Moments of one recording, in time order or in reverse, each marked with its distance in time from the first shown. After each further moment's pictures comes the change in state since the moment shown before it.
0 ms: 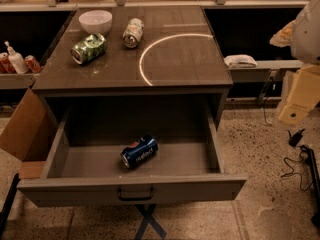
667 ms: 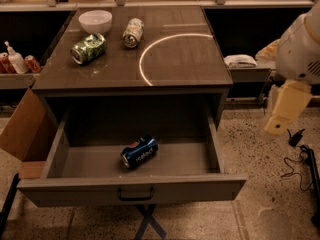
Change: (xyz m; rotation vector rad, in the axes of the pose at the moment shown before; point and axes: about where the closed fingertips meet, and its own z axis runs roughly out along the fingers) arm -0.005 0.006 0.034 -0.056 -0.062 -0.019
